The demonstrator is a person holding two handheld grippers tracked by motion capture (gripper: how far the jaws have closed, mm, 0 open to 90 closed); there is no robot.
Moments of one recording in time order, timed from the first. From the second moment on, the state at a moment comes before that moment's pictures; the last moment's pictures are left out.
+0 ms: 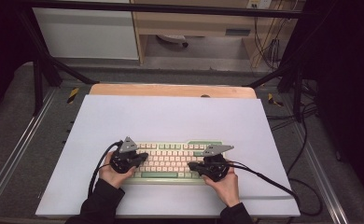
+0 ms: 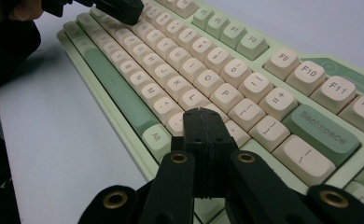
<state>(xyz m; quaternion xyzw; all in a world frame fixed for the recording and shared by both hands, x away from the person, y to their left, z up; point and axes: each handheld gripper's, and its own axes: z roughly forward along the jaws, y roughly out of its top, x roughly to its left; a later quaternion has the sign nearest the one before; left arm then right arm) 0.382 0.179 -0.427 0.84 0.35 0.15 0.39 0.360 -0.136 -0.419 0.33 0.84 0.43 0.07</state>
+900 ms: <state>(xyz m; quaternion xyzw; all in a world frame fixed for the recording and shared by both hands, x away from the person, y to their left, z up) 0.367 0.188 -0.417 0.84 0.34 0.14 0.40 0.360 -0.137 -0.417 0.33 0.84 0.44 0.07</state>
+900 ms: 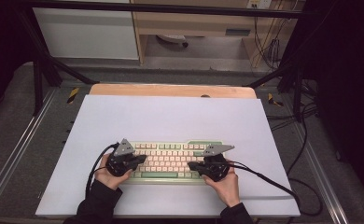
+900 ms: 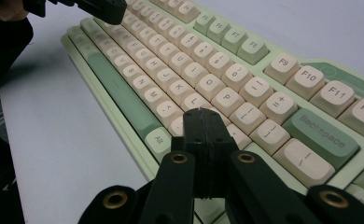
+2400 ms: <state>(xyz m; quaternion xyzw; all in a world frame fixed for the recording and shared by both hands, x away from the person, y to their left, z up) 0.353 0.225 -0.418 0.82 0.36 0.15 0.41 0.364 -0.083 -0.417 0.30 0.85 0.43 0.05</state>
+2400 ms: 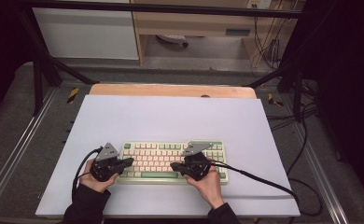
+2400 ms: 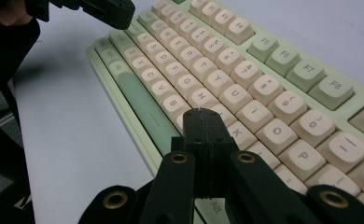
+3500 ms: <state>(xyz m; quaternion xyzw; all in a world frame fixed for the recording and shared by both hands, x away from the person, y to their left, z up) 0.353 0.224 -0.419 0.83 0.36 0.14 0.41 0.371 -0.059 -0.432 0.29 0.85 0.43 0.04</state>
